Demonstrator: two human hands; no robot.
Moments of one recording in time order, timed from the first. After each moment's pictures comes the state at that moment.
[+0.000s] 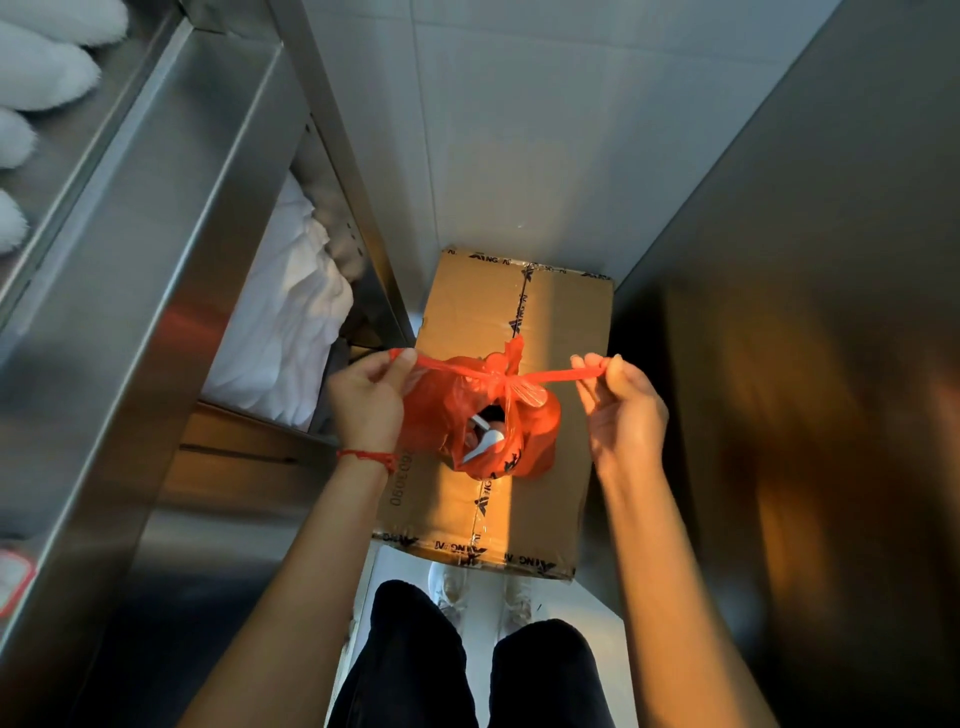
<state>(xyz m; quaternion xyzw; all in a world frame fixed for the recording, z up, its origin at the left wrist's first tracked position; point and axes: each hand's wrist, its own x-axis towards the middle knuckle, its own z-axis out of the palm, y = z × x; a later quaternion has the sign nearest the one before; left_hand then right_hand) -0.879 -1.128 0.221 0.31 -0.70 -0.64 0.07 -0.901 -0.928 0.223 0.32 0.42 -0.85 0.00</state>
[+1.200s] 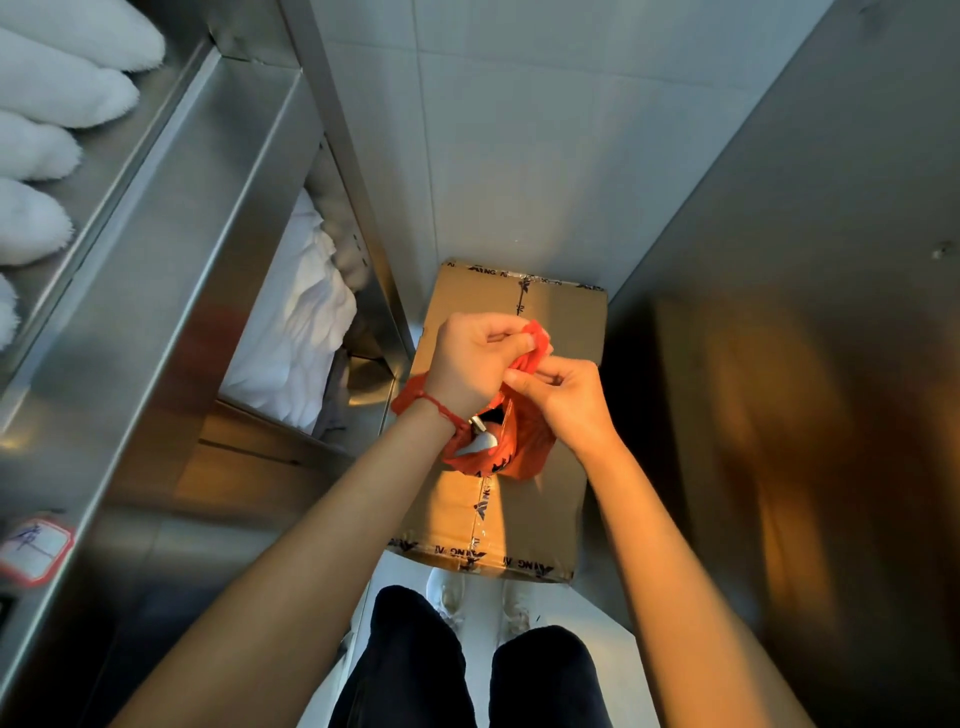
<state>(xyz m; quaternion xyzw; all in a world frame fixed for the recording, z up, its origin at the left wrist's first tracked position) -0.909 -1.071 0.279 0.05 -0.76 -0.64 -0.04 -0.899 -0.953 0.237 0.03 0.72 -0.68 0.14</state>
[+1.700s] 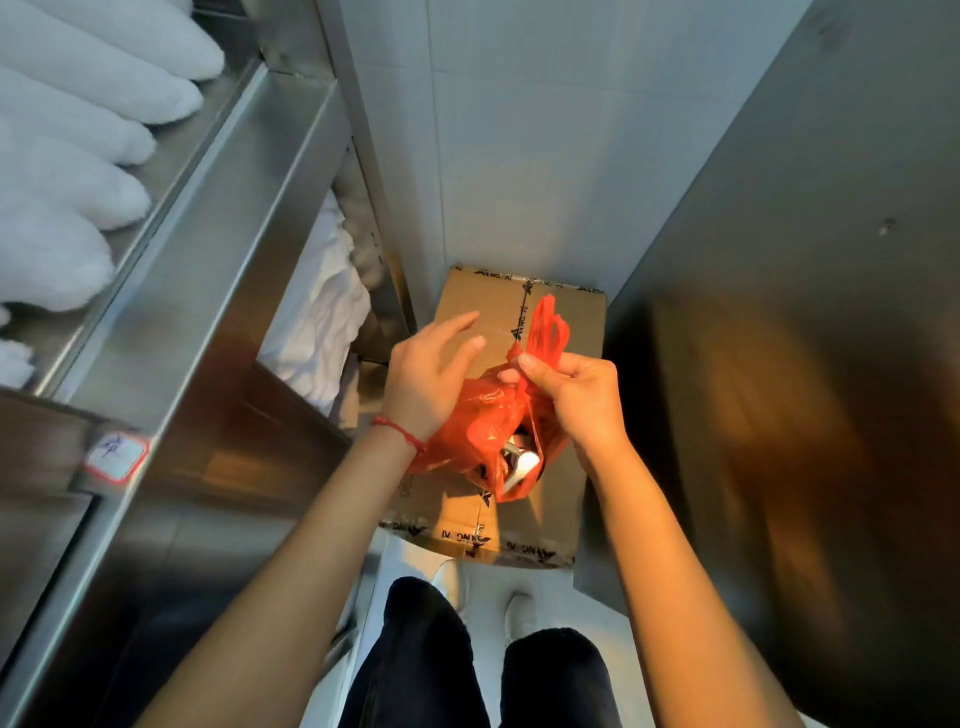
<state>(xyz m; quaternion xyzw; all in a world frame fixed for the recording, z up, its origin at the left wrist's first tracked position) -0.855 -1.110 0.275 0.03 -0.88 -0.47 0.07 -0.860 -0.955 0.272 0.09 0.67 -0.72 0.13</state>
